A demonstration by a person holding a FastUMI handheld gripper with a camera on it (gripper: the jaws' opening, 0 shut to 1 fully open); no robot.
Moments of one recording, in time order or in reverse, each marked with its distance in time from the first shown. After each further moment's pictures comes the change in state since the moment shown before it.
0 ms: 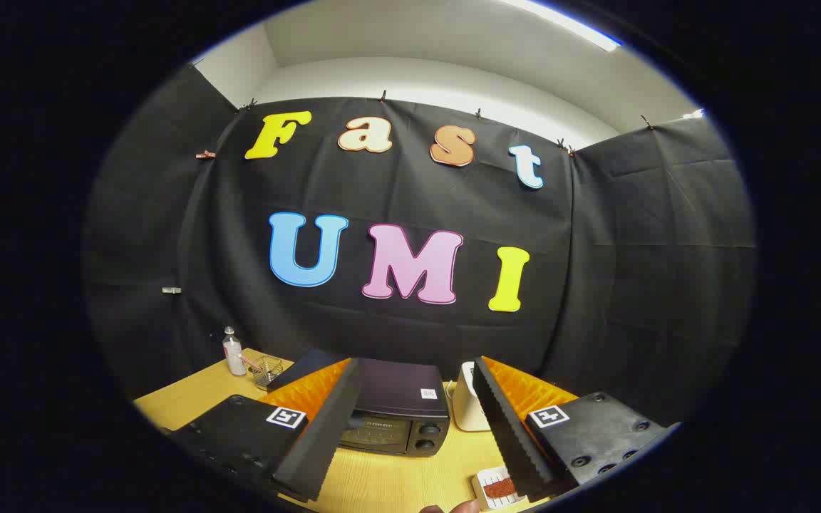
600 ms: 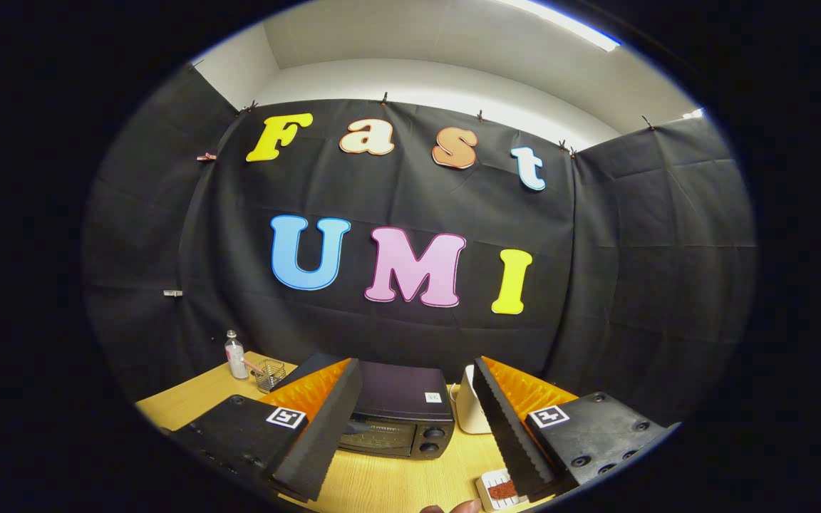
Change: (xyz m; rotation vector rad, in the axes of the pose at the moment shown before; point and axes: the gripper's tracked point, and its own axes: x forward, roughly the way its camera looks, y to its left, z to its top) arm 0.004 0.004 0.001 0.001 -0.004 0.005
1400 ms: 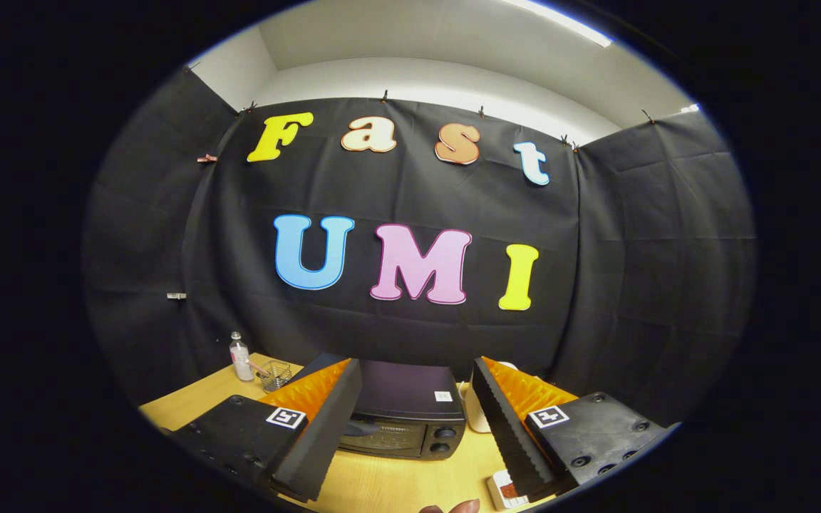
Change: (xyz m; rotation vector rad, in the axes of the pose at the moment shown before) arm 0.021 0.023 -0.020 0.039 0.019 0.026
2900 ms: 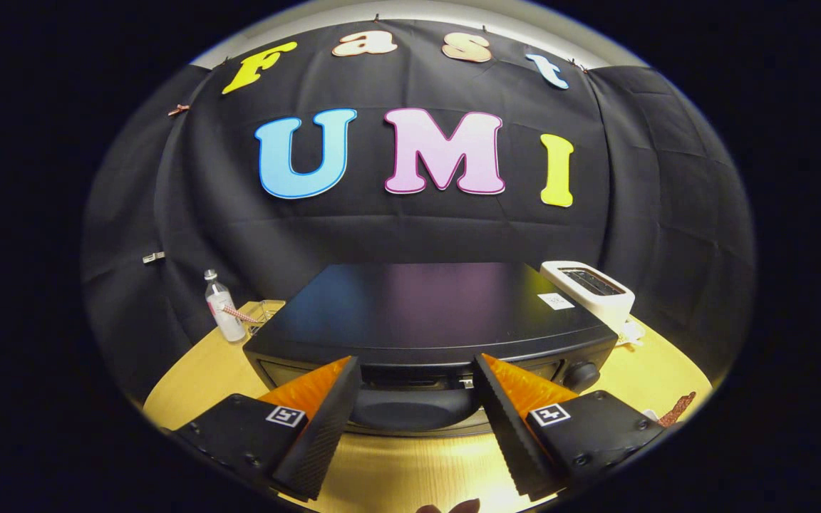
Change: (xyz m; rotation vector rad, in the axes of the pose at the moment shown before) arm 0.120 0.090 -0.191 0.073 0.317 -0.010
